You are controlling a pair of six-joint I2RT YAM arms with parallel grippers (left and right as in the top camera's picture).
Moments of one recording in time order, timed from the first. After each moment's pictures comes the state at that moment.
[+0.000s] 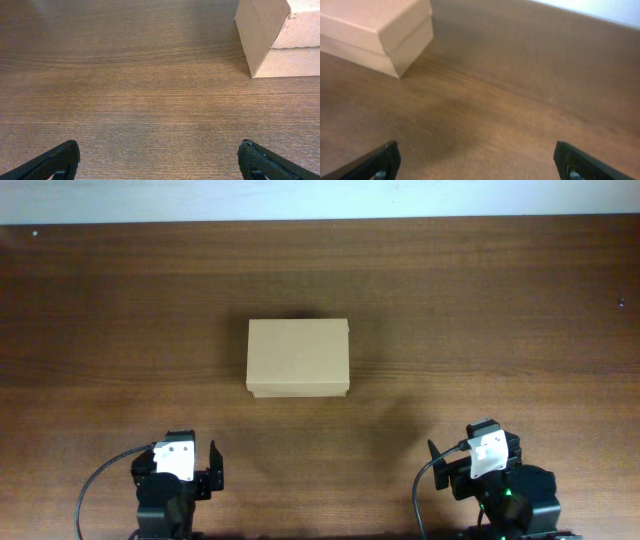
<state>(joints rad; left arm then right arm) -0.03 0.02 0.20 -0.75 -0.16 0.06 0.10 0.08 0.33 -0.75 -0.11 -0.17</state>
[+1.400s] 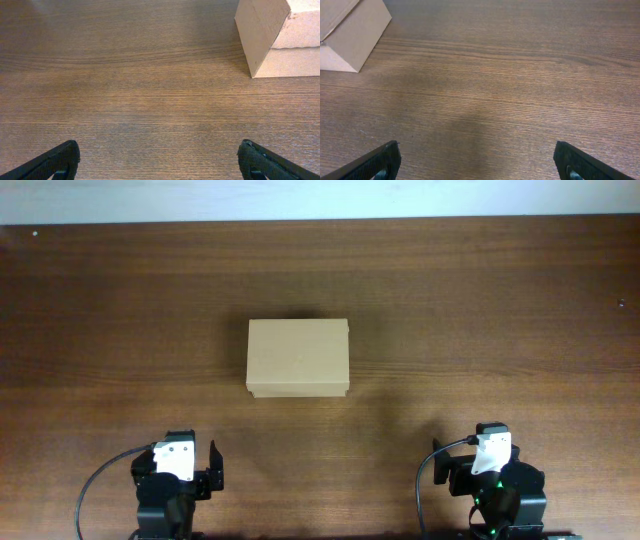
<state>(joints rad) -0.03 0.02 0.20 -0.75 -0.16 0.06 0.00 0.02 0.18 -0.74 -0.10 -0.01</state>
